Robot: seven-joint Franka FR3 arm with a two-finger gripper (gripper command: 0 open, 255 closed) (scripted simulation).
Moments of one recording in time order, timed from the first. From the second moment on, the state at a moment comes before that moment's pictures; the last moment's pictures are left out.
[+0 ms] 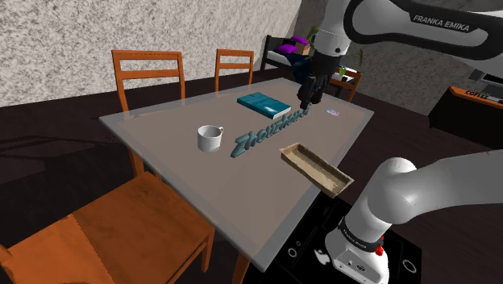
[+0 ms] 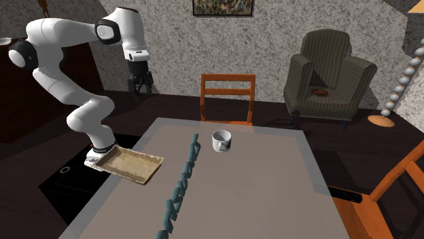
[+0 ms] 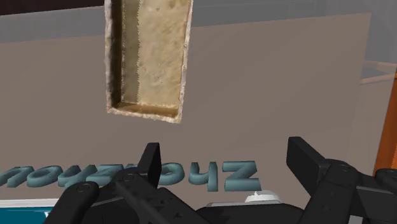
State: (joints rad) arm 0.00 -0.76 0.04 -2.29 -0.07 1.56 0.03
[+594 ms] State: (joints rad) arm 0.01 -0.54 0.08 -2.27 -0.05 1.75 0.09
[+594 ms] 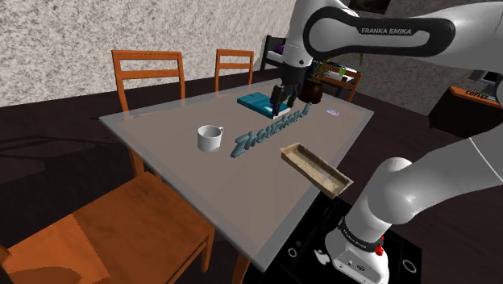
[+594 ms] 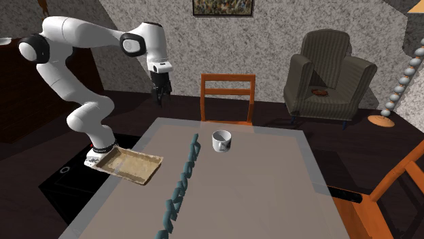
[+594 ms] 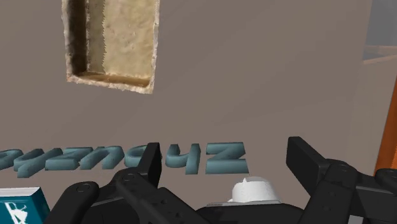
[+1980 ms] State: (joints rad) arm 0.05 0.19 0.18 -1.86 -0.12 2.08 0.28
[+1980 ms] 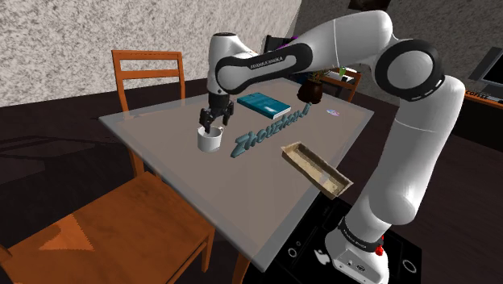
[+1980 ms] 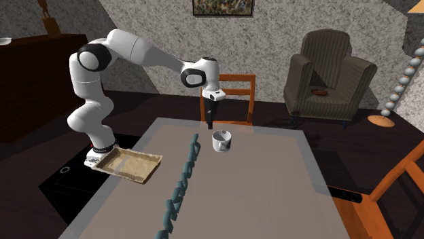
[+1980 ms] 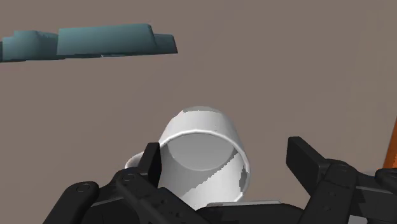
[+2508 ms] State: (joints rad) arm 0.09 0.42 0.18 -1.66 -0.16 2.11 0.31
